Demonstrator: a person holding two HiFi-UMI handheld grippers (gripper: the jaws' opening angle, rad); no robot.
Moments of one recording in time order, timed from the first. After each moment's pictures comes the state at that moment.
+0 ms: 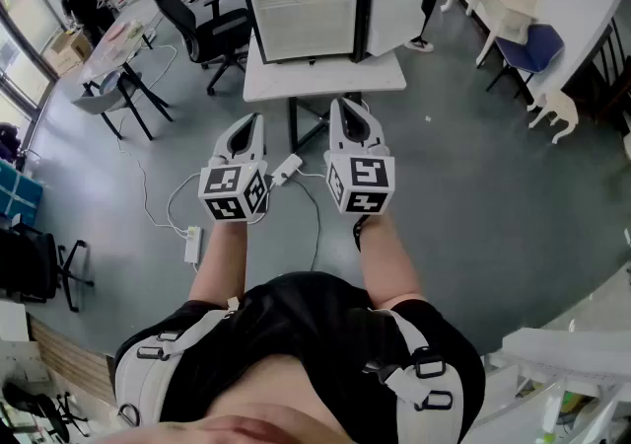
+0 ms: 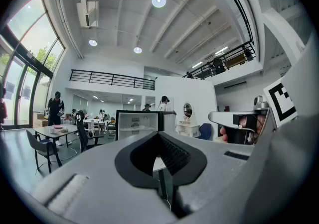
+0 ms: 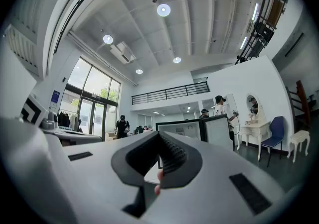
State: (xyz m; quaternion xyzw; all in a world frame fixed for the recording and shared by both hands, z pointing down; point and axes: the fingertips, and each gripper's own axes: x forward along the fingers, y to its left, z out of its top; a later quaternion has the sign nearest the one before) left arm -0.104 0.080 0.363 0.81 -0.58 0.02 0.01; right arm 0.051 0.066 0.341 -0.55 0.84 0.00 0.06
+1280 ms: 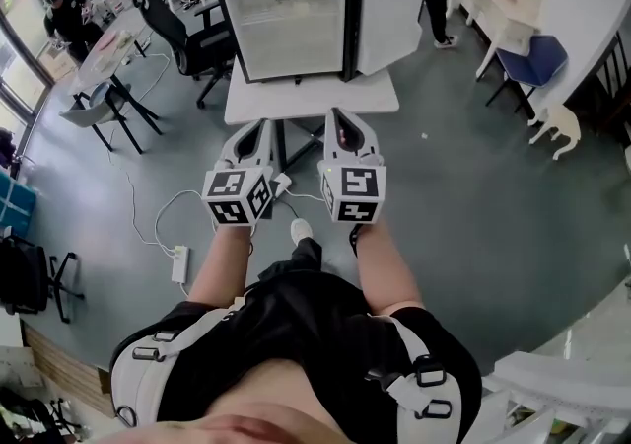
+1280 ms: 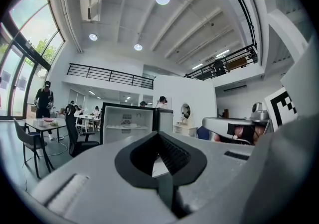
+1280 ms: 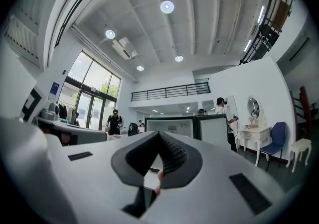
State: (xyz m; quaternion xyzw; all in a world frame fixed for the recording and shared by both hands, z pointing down) left arm -0.044 -0.031 0.394 0.82 -0.57 0.00 0.03; right arm 0.087 -0.042 0.376 -0.55 0.83 0.03 0.04
